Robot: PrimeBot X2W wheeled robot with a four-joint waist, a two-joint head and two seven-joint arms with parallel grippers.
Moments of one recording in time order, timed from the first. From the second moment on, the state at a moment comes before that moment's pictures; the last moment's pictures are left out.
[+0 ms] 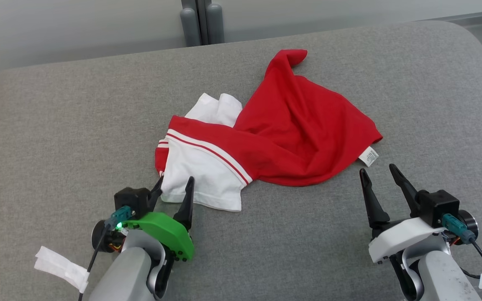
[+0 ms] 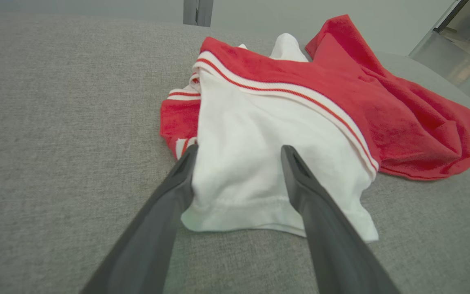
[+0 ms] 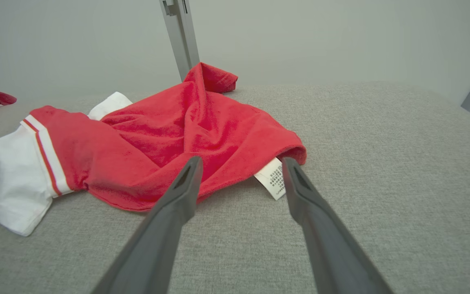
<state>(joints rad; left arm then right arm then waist) -0.43 0.08 -0.44 0.76 -0.53 -0.13 -0.26 -0.20 -0.05 0.03 0.34 0.15 0.13 -0.26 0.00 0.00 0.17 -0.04</state>
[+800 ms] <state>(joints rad) -0.38 0.09 -0.47 0.75 -0.59 -0.13 -0.26 -0.20 -0.05 0.04 0.35 0.16 0.13 -0.26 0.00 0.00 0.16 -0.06</state>
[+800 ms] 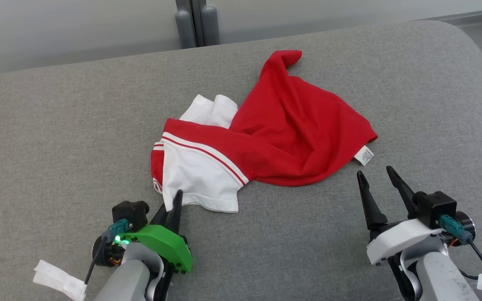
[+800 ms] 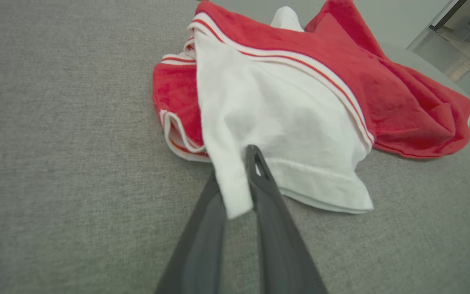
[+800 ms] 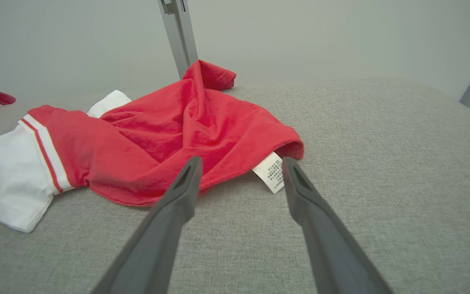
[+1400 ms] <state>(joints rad) -0.23 0.08 -0.31 0.47 -0.50 -0.13 -0.26 -0.32 -0.05 -0.15 0.50 -0.01 0.13 -0.24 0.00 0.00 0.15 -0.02</state>
